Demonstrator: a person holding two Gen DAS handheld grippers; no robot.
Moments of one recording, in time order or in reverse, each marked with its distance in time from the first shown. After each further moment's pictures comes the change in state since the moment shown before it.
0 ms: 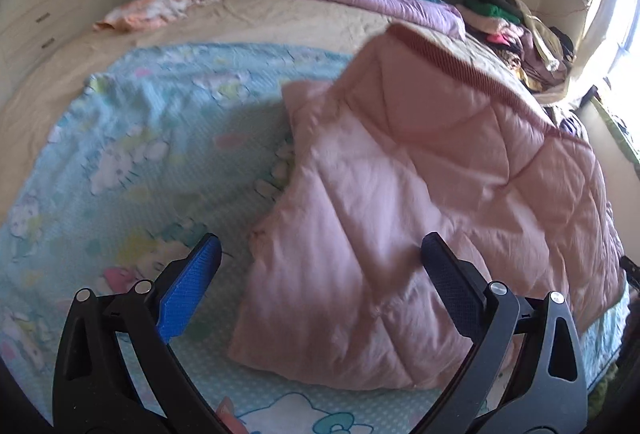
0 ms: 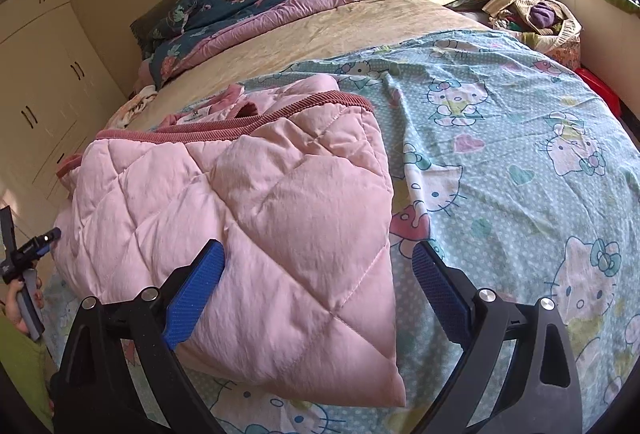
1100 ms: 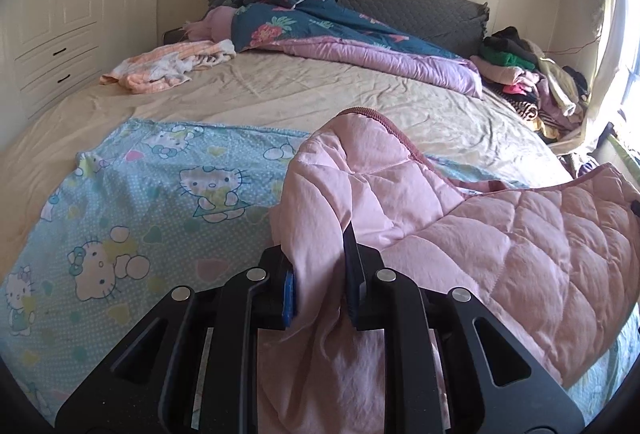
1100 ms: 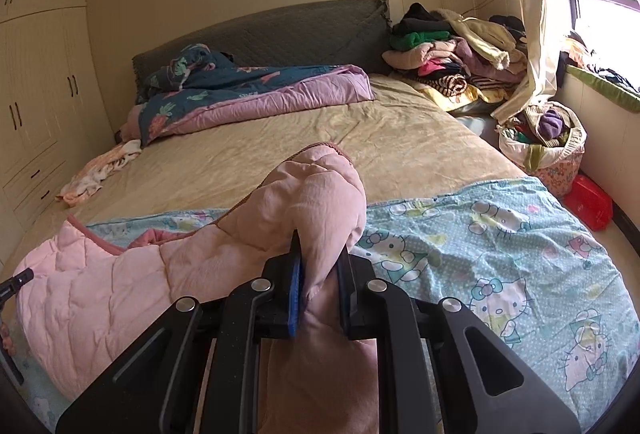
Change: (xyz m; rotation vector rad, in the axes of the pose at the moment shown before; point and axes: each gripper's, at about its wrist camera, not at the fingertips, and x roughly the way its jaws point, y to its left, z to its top) left arm 0.036 -0.019 0.088 -0.022 -0.217 0.100; right arm 0.075 0.062 0.176 -0.133 -0.261 -0.118
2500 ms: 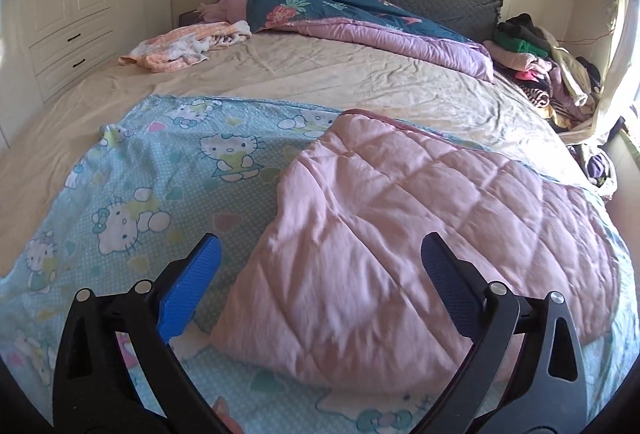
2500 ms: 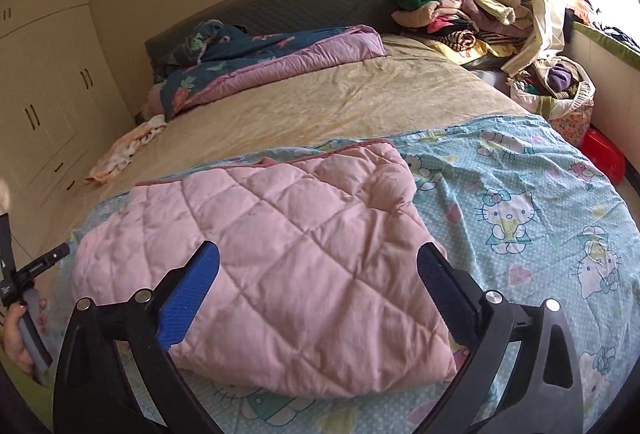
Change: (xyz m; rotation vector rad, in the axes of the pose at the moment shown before) left arm -0.045 -0.010 -0.021 -0.019 0.071 0.042; right arm -0.091 0.026 -0.063 0.056 0.105 0.128
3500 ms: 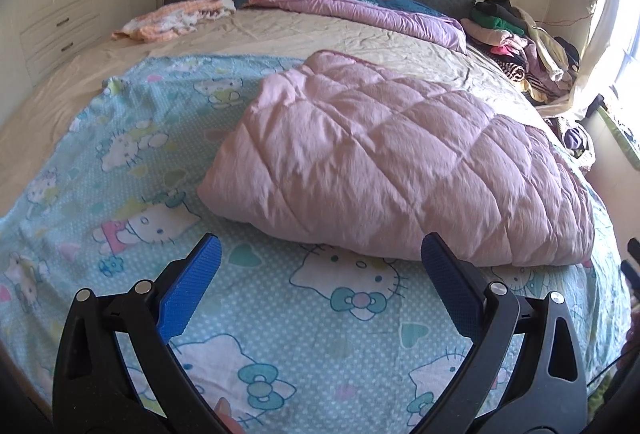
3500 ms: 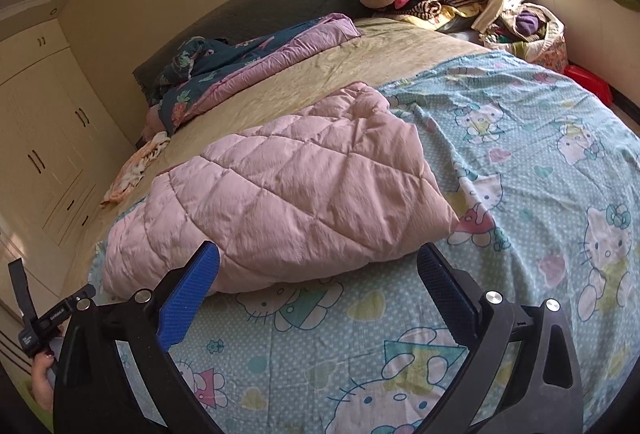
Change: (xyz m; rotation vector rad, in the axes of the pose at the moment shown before) left arm -0.046 -0.009 -0.084 0.007 0.085 -0.071; right arm -0.044 -0.006 -0.096 0.233 0.032 -0.013
